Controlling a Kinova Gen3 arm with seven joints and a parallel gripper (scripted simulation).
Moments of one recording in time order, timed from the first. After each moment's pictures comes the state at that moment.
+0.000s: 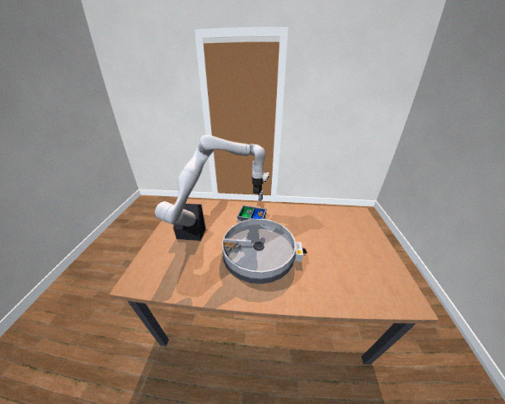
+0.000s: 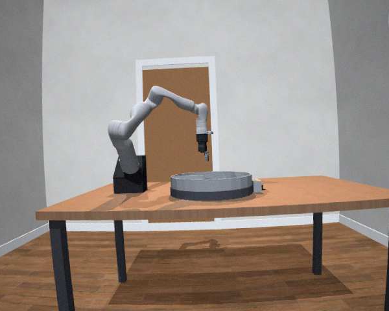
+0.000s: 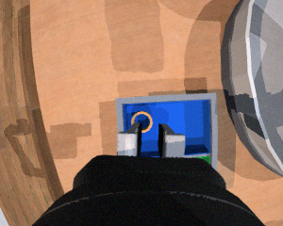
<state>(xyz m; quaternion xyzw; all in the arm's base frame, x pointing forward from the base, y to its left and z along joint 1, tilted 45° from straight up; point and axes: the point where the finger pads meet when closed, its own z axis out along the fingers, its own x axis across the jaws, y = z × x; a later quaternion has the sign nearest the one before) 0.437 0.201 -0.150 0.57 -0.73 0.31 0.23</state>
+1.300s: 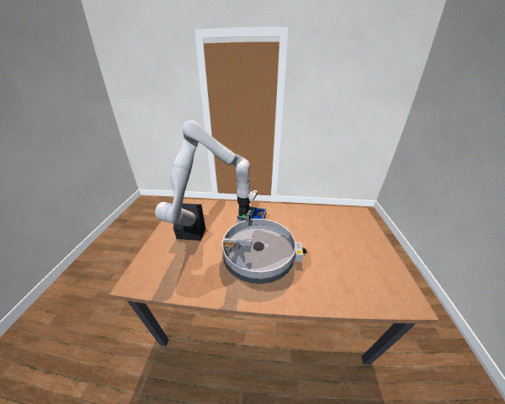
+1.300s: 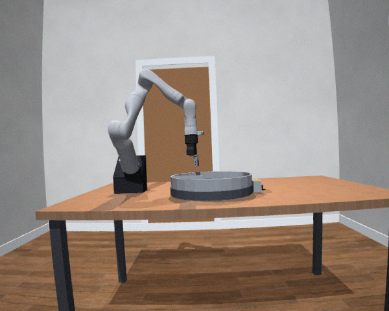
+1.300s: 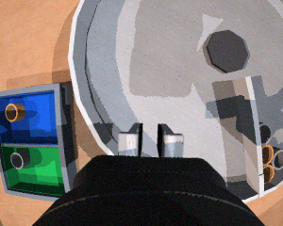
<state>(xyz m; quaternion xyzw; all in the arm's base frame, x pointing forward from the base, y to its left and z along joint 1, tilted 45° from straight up) 0.373 0.034 -0.006 0.57 -0.73 0.31 0.23</state>
